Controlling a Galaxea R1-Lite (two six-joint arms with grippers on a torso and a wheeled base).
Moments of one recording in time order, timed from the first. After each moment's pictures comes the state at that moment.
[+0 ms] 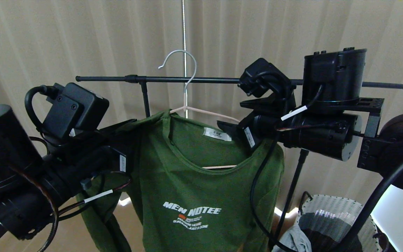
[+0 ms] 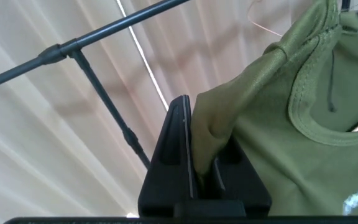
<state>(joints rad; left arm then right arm) -0.58 1.43 -0.56 -0.88 0.18 0.34 0.70 1.74 -1.20 -0.29 -0.14 -0.28</state>
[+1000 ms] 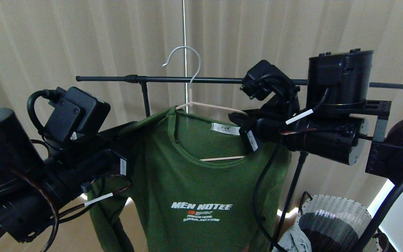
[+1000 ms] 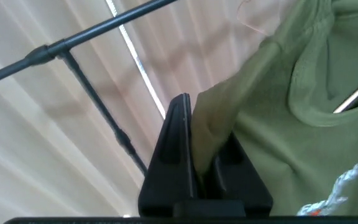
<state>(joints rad) -0.57 1.43 -0.54 -0.87 0.18 0.33 0.70 1.72 -1.17 -0.29 -0.15 -0.29</state>
